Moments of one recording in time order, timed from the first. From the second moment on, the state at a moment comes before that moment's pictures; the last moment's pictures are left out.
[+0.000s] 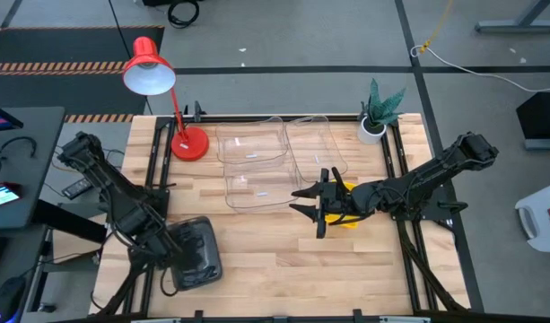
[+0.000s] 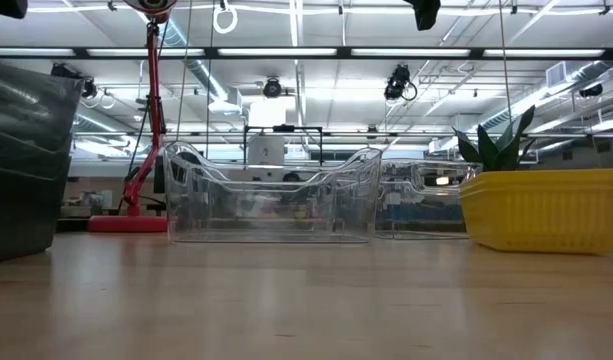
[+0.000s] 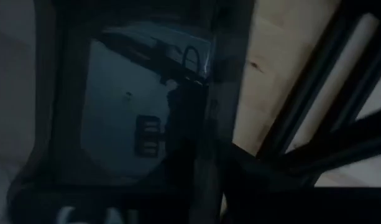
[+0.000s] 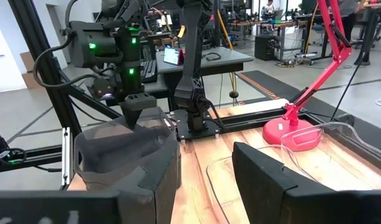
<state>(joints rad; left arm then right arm) -0.82 1.20 1.00 -1.15 0.08 0.31 0.37 1.31 0.79 0.45 0.51 0.15</state>
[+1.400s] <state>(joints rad) -0.79 1.20 1.00 -1.06 0.09 -1.04 0.29 1.31 0.79 0.45 0.38 -0.26</state>
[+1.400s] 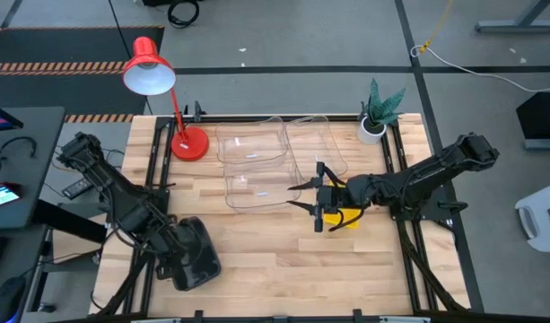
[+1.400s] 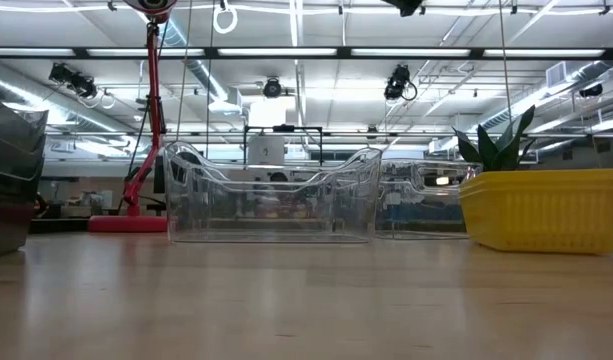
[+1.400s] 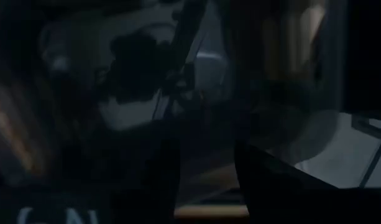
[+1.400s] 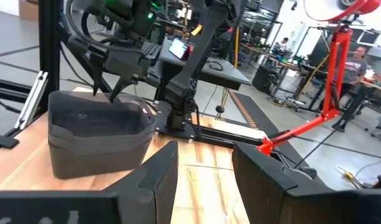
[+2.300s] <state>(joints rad) -0.78 1.21 1.15 -1.29 -0.25 -1.46 0.16 1.28 0.79 0.29 0.28 -0.53</state>
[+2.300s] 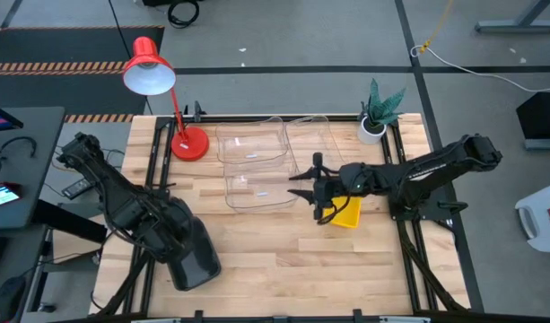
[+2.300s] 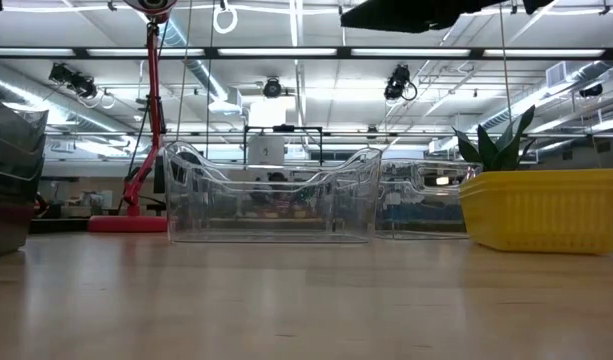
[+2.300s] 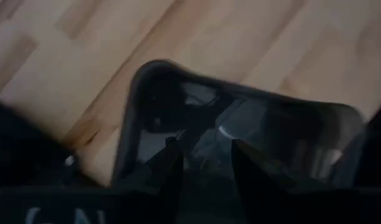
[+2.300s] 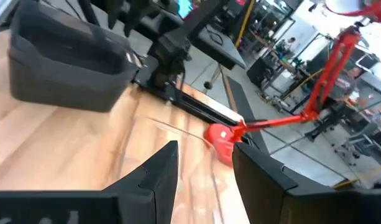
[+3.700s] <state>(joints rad) -0.64 1.21 0.93 -1.27 -0.14 -1.32 0.07 1.21 0.80 0.13 0.01 -0.41</state>
